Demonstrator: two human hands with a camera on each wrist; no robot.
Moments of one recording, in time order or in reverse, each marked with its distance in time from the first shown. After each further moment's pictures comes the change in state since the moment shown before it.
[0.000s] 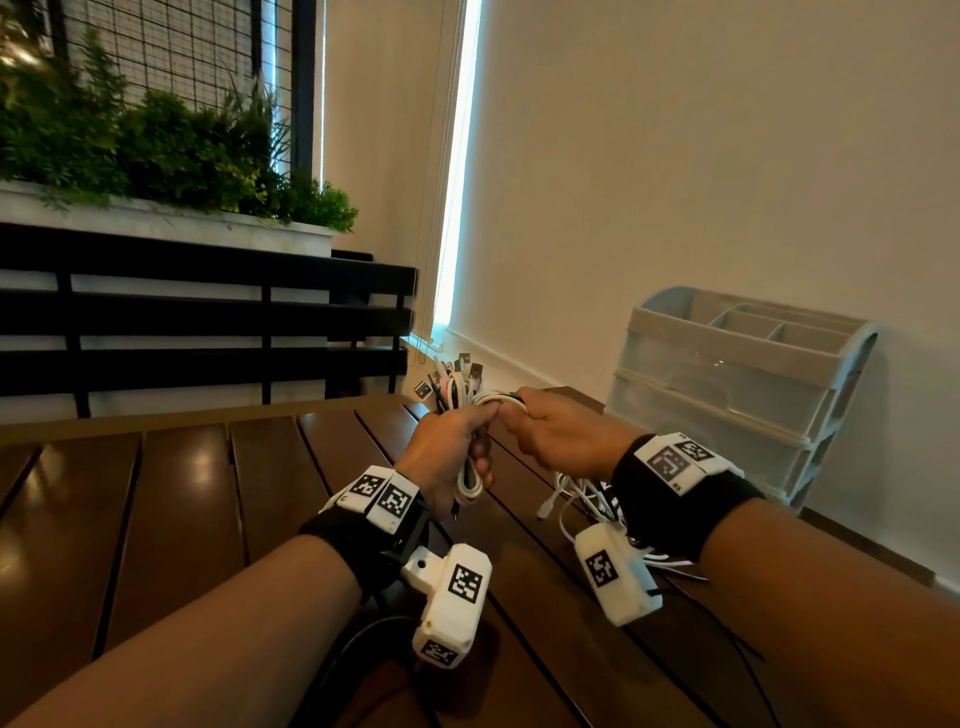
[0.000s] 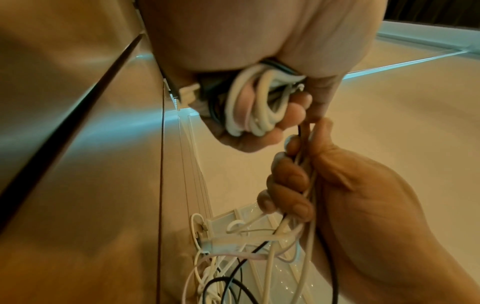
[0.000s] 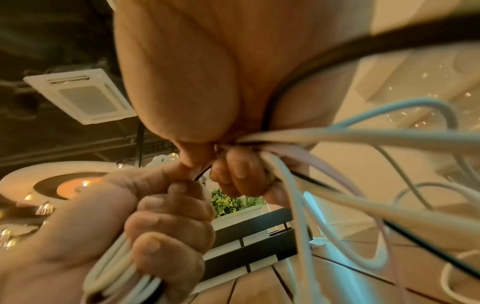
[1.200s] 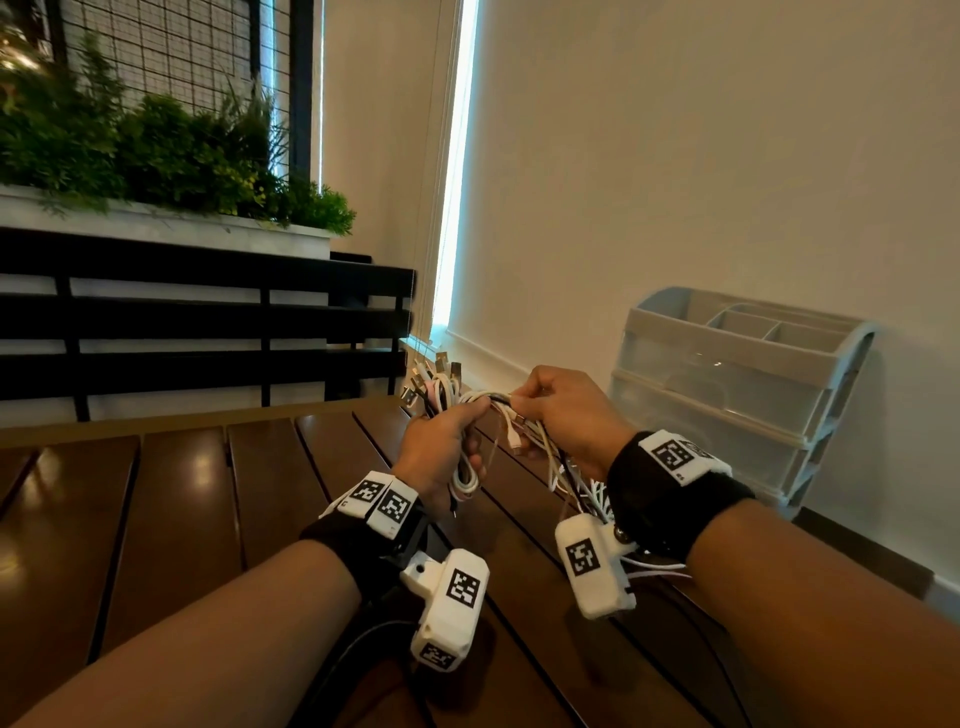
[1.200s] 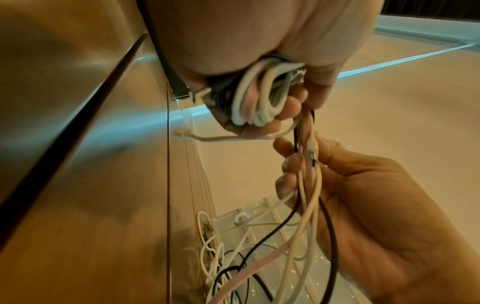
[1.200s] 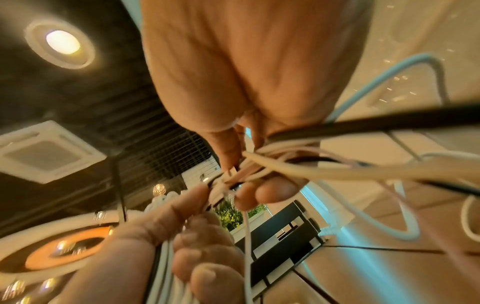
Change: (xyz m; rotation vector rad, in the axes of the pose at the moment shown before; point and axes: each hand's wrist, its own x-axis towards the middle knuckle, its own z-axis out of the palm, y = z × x) left_hand 0.009 -0.006 -0.004 -0.063 0.094 0.064; right_hand 0.002 -0.002 0.000 0.565 0.324 0.166
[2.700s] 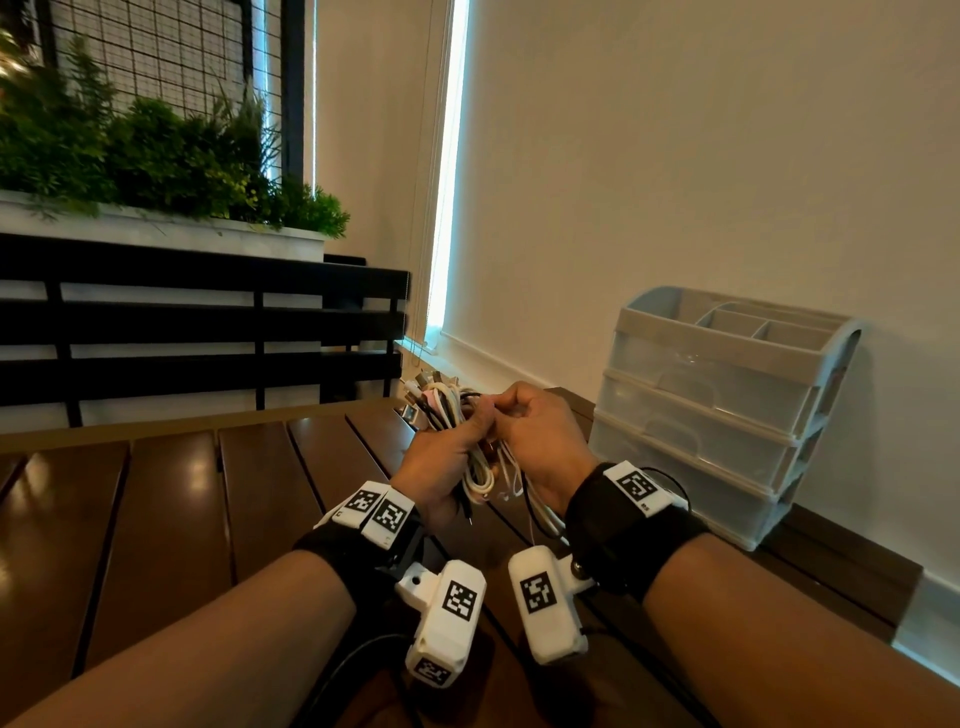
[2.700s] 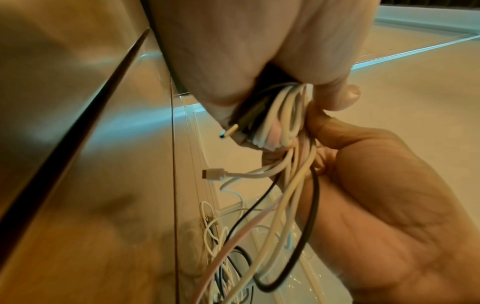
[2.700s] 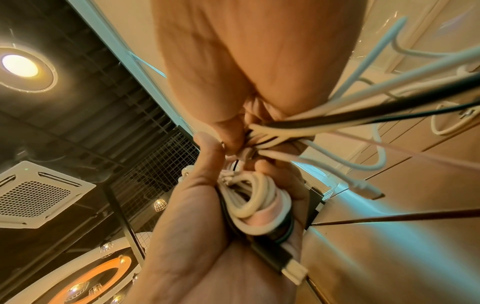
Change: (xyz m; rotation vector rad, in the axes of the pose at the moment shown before) left_hand -0.006 -0.010 0.007 -0.187 -0.136 -0.039; right_hand -0.010 0.015 0.030 0.224 0.091 -0.023
